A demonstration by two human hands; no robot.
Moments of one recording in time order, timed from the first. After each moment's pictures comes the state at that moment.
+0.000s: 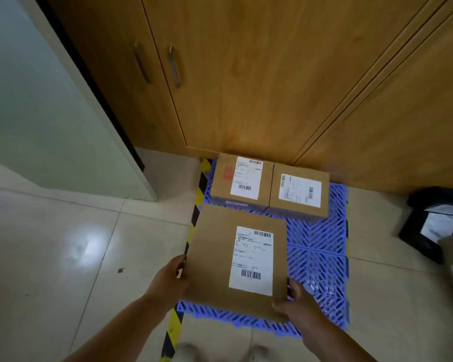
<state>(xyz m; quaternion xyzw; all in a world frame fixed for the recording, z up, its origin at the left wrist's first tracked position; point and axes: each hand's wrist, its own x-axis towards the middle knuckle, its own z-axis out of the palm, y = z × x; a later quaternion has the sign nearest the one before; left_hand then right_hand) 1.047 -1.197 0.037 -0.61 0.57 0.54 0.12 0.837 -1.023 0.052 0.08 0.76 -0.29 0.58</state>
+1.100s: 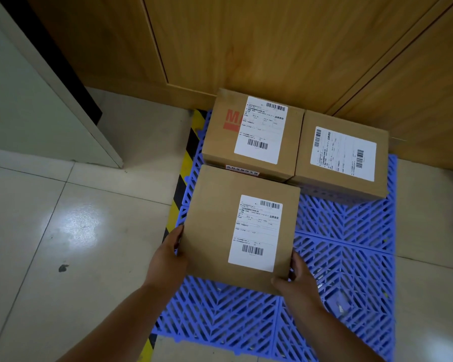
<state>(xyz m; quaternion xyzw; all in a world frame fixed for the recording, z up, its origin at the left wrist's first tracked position) 1.016 -1.198 -0.178 -0.62 0.55 0.56 0.01 0.834 -1.043 -0.161 0.03 0.81 -0.30 0.50</state>
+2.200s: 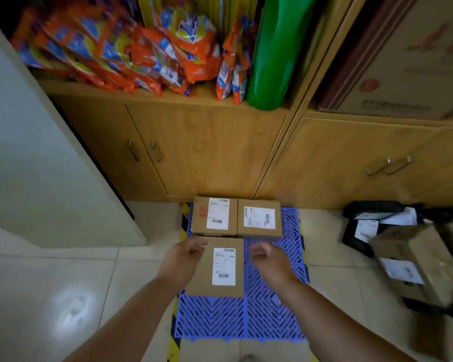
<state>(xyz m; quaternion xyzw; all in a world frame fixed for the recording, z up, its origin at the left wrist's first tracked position) 0.962 -1.214 0.284 -0.50 0.64 0.58 0.02 0.816 -1.075 0.310 -0.10 0.83 -0.31 0.44</state>
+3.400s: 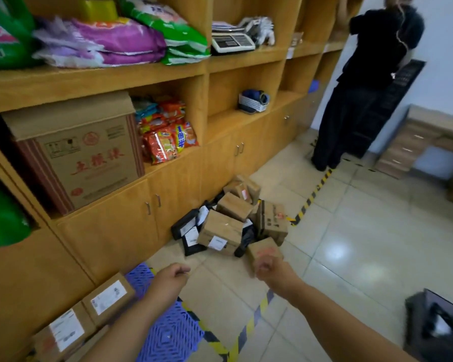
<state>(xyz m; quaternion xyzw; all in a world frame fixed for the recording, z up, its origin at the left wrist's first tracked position) 0.857 -0.826 0.578 -0.12 0.82 0.52 0.21 0.866 -0.570 0.633 0.12 0.89 -0.39 0.21</state>
